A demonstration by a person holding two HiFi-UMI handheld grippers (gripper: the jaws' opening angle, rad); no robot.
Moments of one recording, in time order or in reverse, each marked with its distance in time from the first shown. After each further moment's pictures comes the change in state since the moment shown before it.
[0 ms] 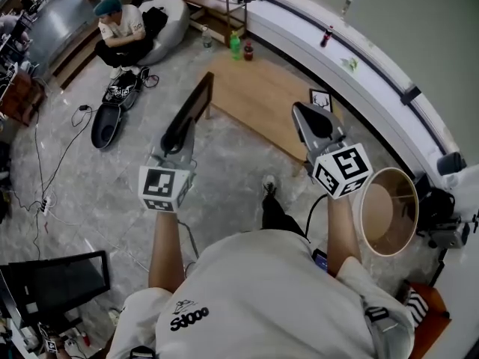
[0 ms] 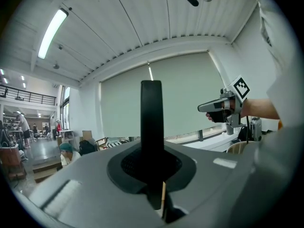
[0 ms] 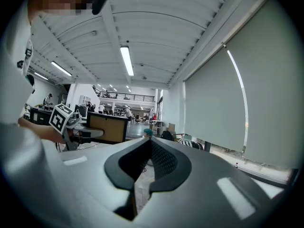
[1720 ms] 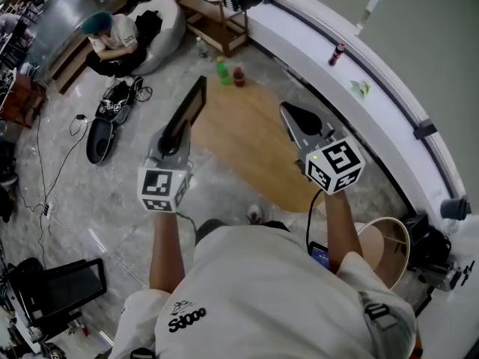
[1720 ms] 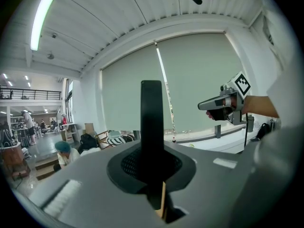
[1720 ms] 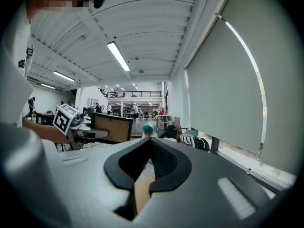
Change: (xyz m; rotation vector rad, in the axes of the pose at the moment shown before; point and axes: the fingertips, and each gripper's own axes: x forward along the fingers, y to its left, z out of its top) left arm 0.324 0.031 -0.004 -0.027 0.131 0.097; right arm 0.179 -0.286 -0.030 0.053 0.070 0.159
